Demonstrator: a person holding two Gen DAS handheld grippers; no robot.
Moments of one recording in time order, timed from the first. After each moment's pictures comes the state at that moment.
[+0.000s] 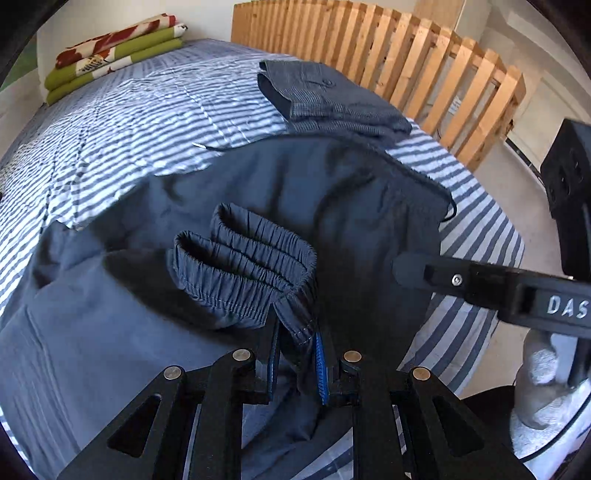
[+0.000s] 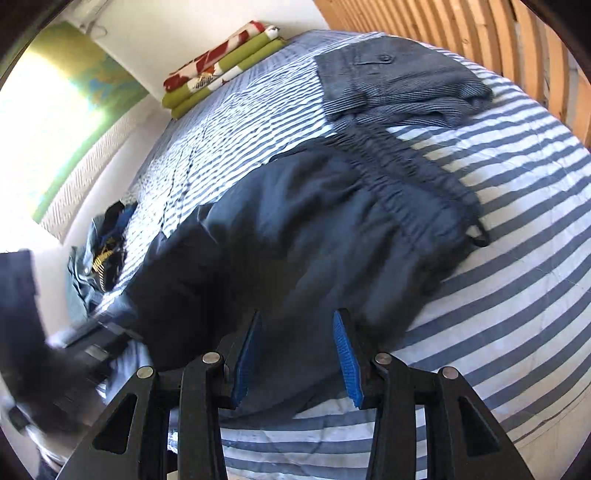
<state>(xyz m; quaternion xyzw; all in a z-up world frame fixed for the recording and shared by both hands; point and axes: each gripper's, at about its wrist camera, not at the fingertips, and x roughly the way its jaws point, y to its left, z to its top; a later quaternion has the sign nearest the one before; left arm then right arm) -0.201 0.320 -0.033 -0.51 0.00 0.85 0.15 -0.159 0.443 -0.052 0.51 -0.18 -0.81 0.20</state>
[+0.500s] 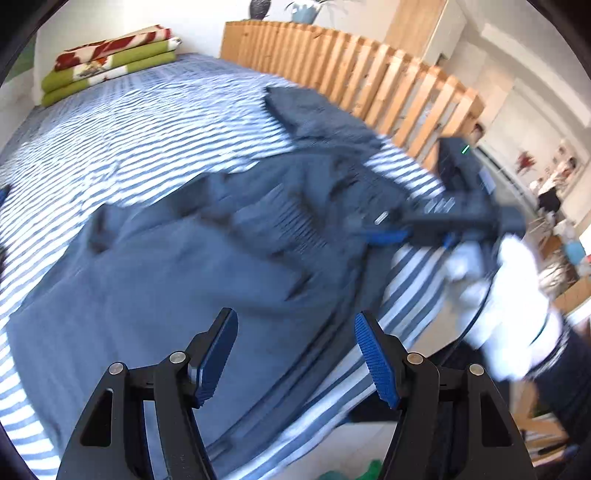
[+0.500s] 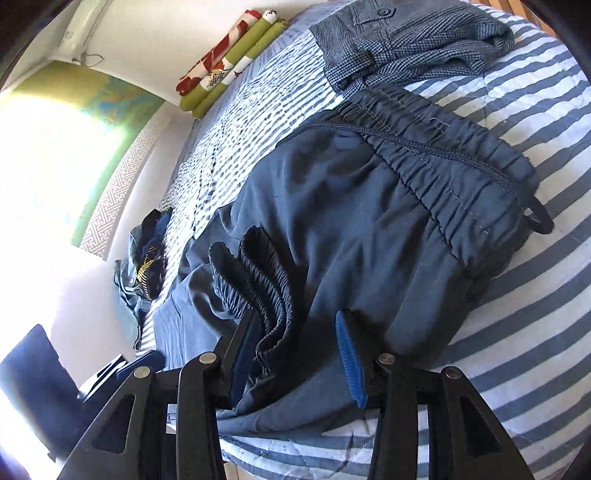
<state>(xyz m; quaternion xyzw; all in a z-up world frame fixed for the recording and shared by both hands) -0.124 0.225 0.002 -0.48 -0.01 0.86 0.19 -0.195 0.447 -0.083 0.54 -0.27 -0.75 0.26</state>
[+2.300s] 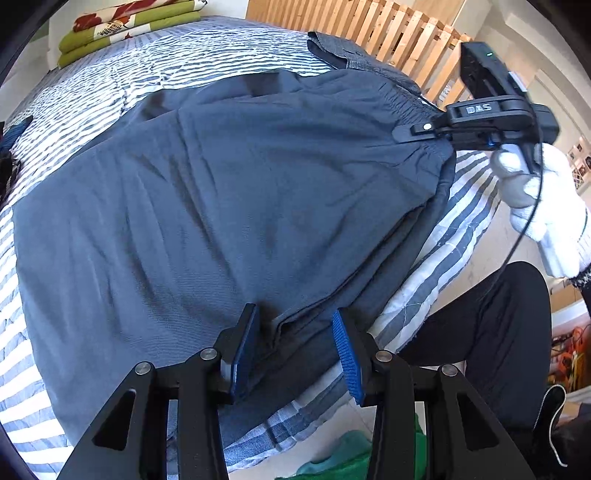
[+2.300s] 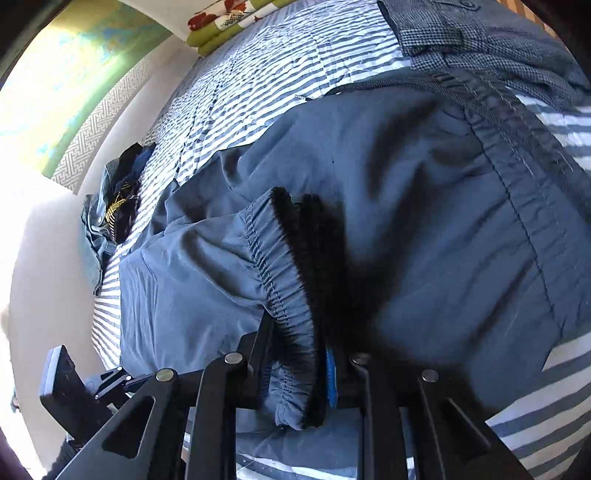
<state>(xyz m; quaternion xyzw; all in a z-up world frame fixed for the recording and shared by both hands) -0.080 0.157 -0.062 -0.53 -0.02 0.83 0.17 -0.198 0.387 -0.082 0.59 -0.13 -0.75 0.28</state>
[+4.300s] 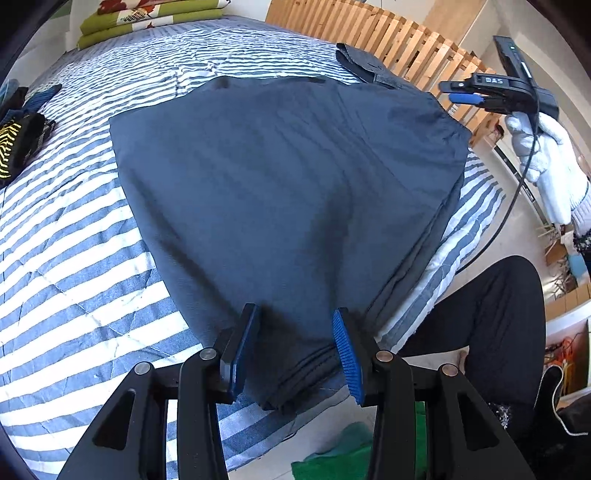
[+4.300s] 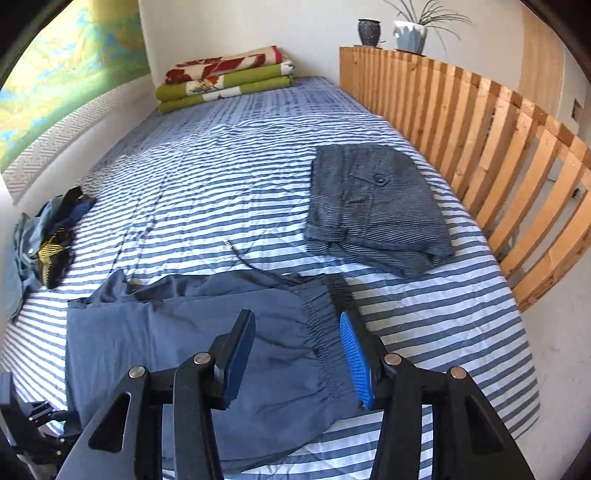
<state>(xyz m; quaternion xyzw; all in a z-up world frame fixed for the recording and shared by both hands) -0.034 0.080 -0.070 -0.53 -0.05 0.83 0.17 -0.212 0.425 0.047 0.47 0.01 -0.87 0.13</state>
